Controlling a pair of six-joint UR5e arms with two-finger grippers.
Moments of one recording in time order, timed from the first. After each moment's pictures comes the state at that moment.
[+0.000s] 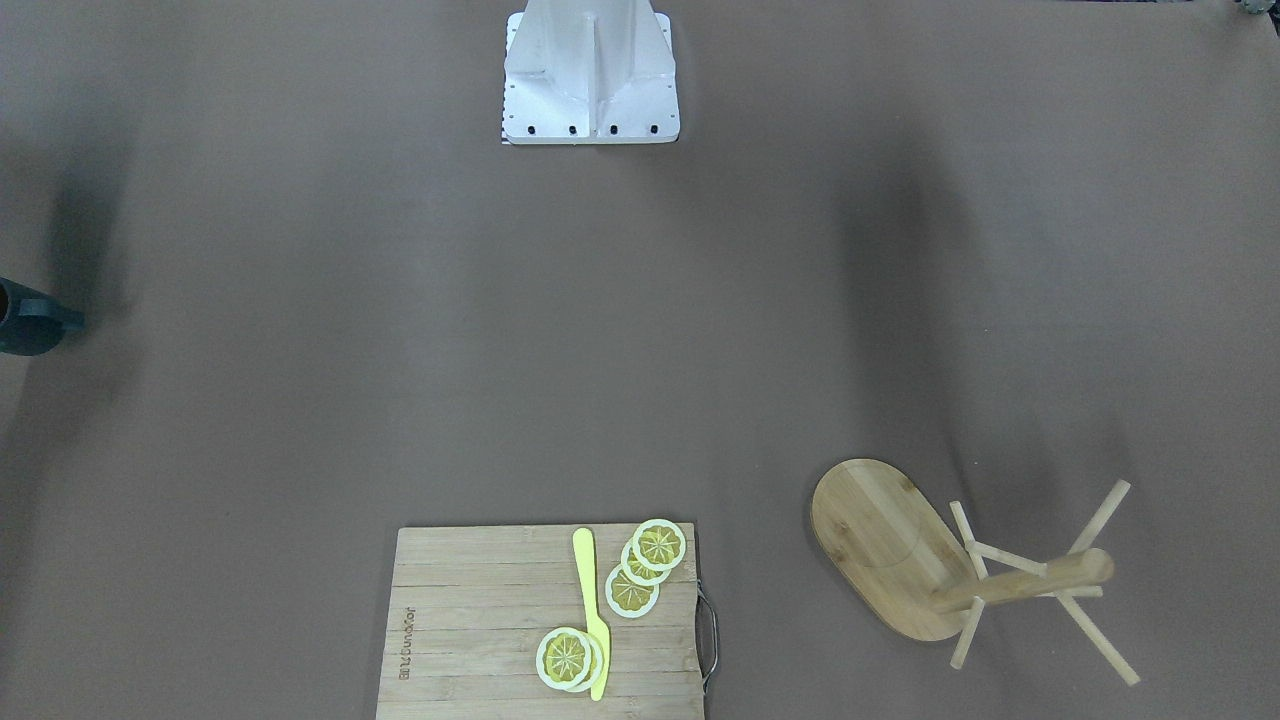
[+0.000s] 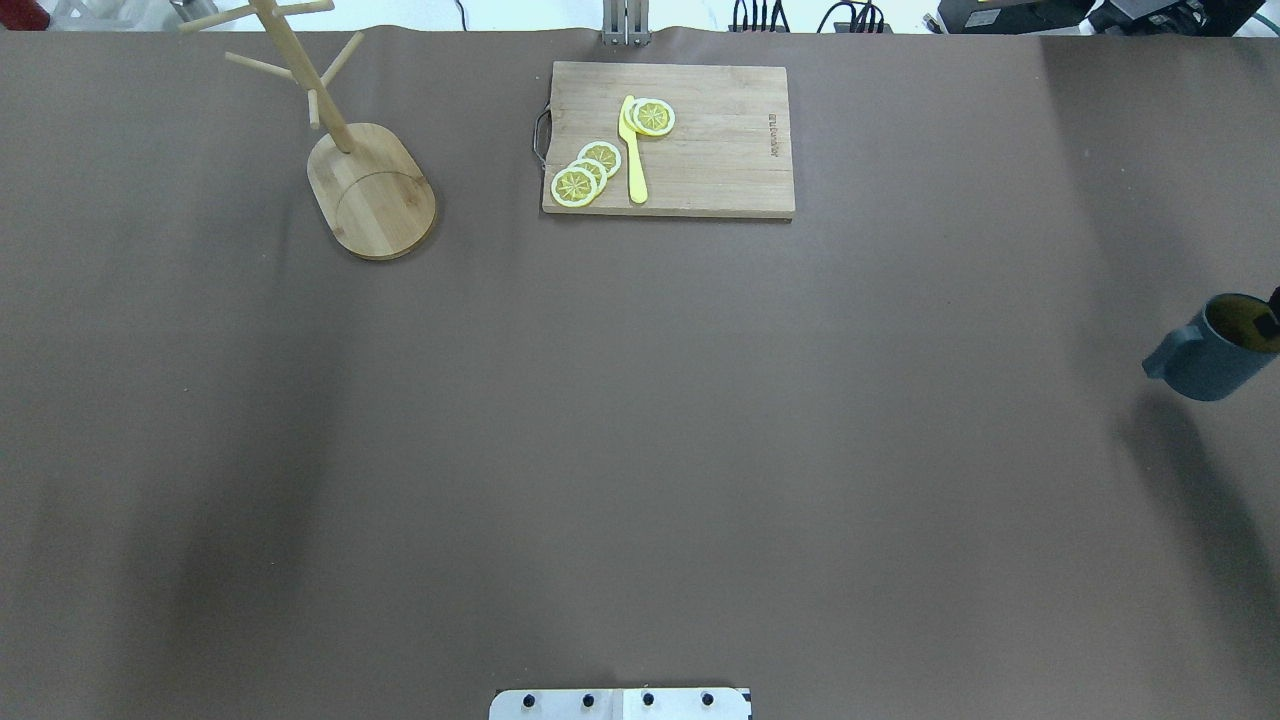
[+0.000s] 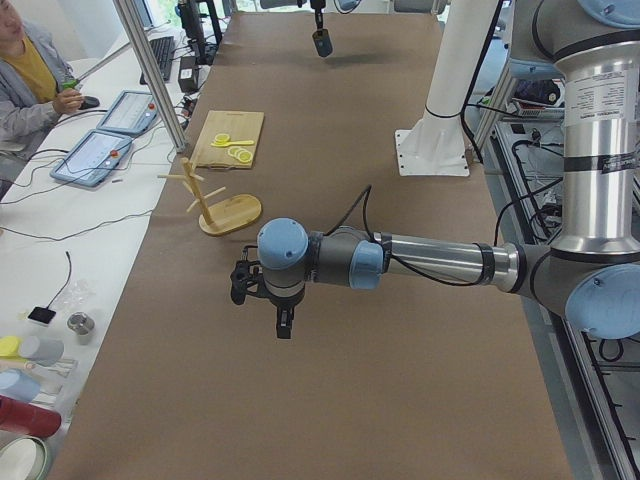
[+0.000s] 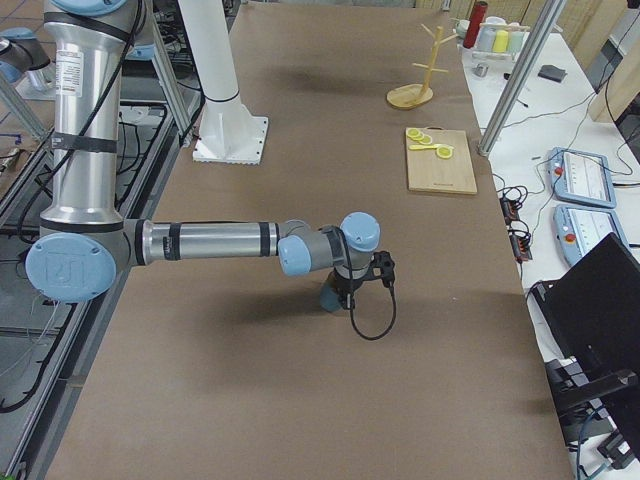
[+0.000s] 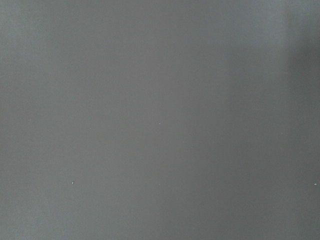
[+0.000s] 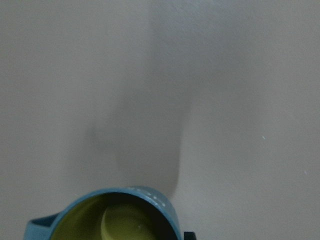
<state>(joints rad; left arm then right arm) -1.58 -1.48 -1.76 -1.59 -2.44 -0.07 1.28 -1.62 1.75 -1.42 2.35 0.21</state>
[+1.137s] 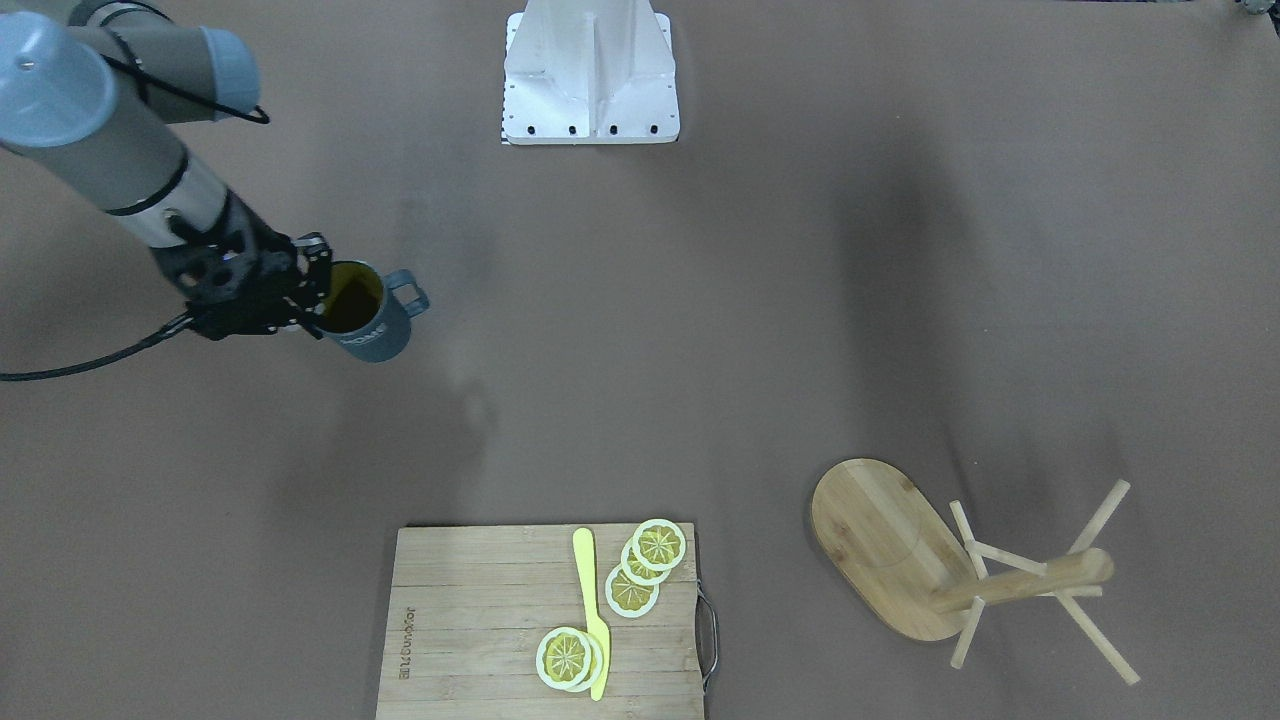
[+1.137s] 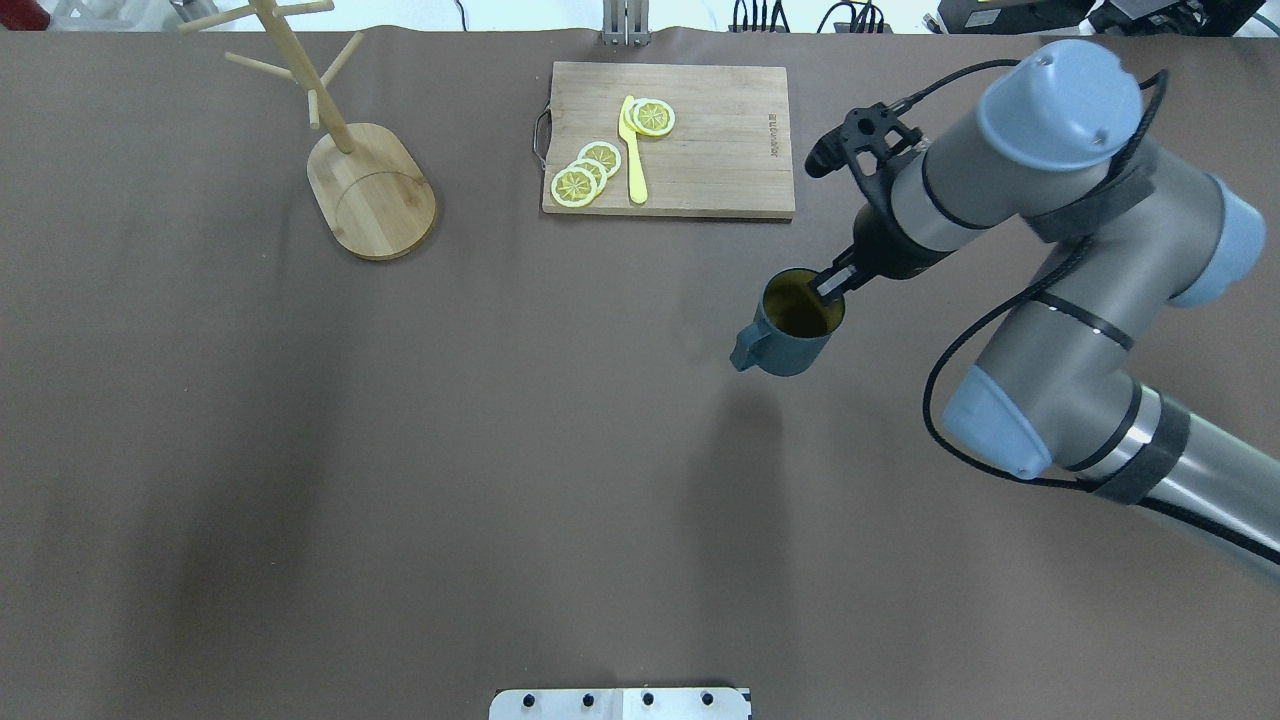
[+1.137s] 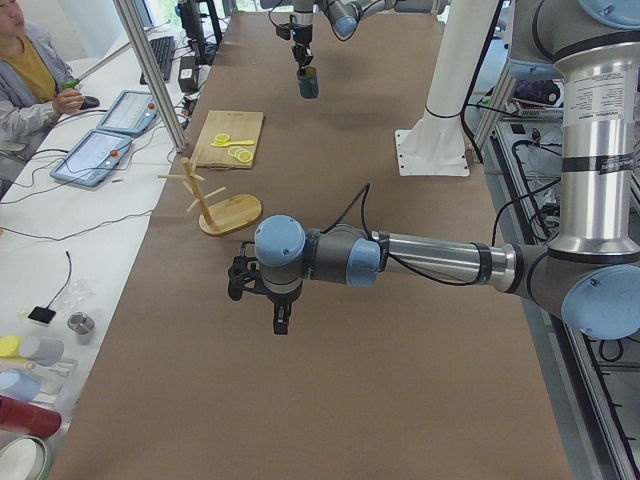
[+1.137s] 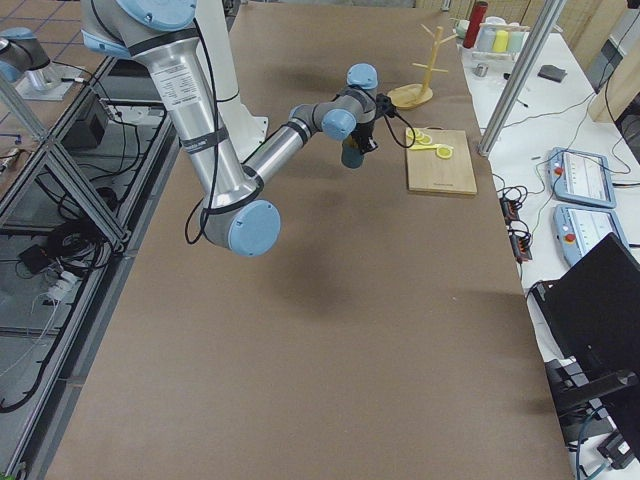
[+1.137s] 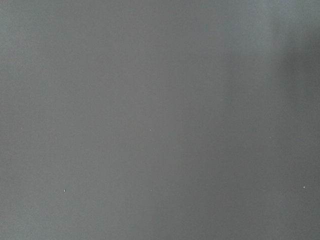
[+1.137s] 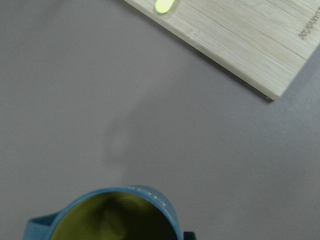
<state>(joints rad) -1.58 -1.49 -1.76 -1.59 -2.45 -0.07 0.74 -1.10 1.84 -1.42 2.06 0.46</state>
